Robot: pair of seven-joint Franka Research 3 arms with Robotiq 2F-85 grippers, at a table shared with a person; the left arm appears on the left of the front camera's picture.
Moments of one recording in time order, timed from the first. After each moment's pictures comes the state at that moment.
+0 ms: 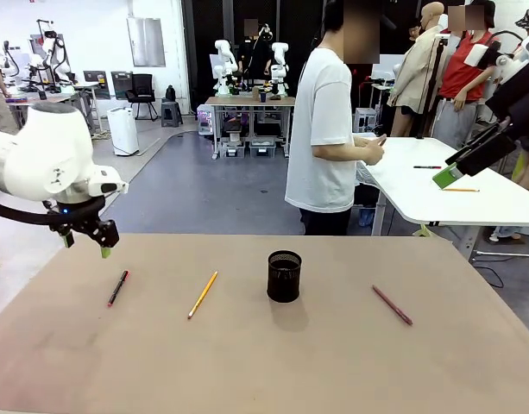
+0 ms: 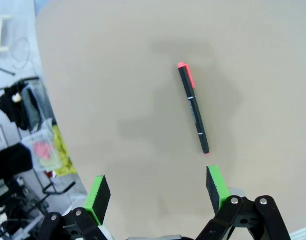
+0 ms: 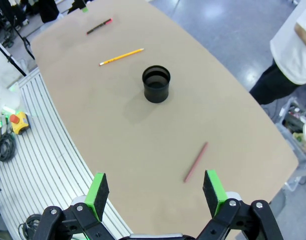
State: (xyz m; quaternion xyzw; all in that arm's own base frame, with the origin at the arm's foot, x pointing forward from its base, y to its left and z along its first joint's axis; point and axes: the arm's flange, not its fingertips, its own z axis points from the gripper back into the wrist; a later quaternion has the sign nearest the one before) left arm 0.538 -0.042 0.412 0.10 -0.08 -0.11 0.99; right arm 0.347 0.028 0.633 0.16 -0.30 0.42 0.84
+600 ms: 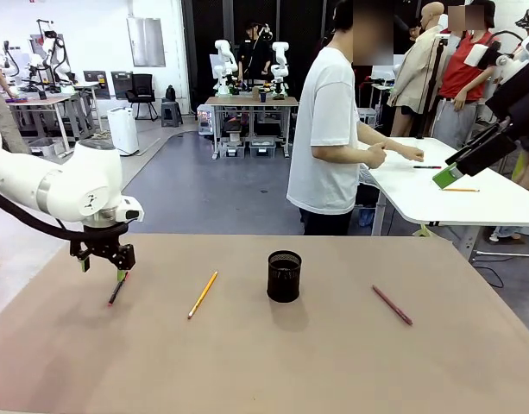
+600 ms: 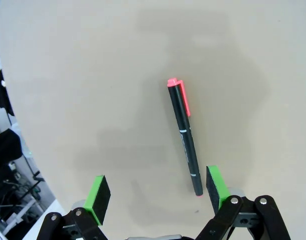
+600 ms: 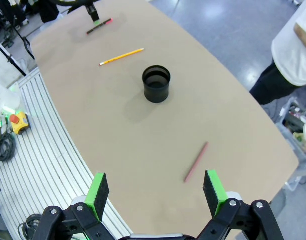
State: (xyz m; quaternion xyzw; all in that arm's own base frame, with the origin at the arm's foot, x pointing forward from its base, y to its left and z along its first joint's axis) left arm 0.577 -0.055 0.339 0.10 -0.03 -0.08 0.99; right arm 0.347 0.028 0.633 0.16 -0.30 0.42 0.84
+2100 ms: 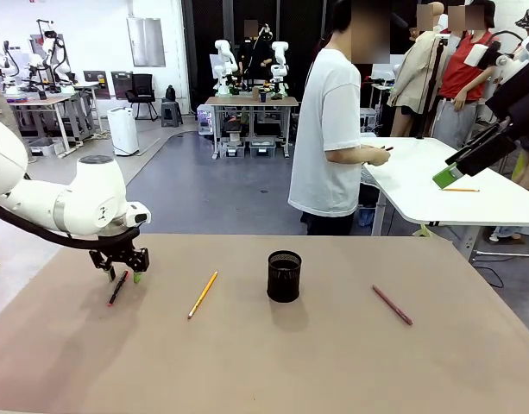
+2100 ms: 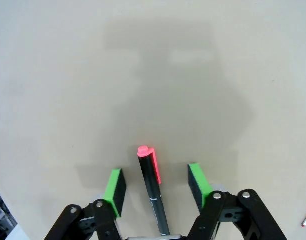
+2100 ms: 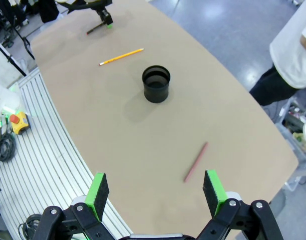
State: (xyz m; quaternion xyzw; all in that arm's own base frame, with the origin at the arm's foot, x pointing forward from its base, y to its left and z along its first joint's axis) left arm 0.610 -0.063 0.305 0.03 -0.07 -0.04 1.00; right arm 0.347 0.028 0.633 0.16 -0.30 0.42 0.84
